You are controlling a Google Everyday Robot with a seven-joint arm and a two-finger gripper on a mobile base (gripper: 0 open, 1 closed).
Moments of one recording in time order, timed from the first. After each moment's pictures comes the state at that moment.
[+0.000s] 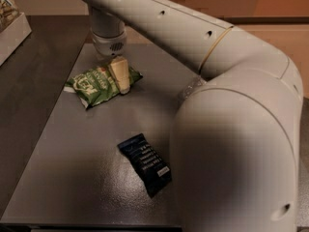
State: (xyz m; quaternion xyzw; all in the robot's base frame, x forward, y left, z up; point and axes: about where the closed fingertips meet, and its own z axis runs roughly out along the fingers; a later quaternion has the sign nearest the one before) arm 0.647 0.115 0.843 -0.87 0.49 -0.03 0.08
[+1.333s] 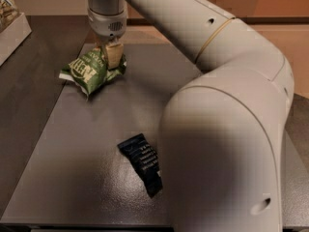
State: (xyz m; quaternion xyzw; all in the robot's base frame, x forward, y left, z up) arm 0.644 0.119 0.891 -0.87 0.48 -0.01 0.09
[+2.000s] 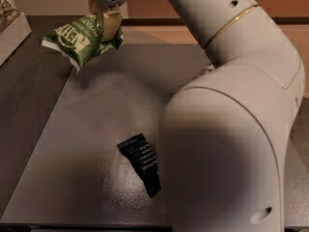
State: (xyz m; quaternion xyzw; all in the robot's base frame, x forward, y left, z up) arm 0.640 0.122 0.978 -0.88 0.45 0.00 0.18
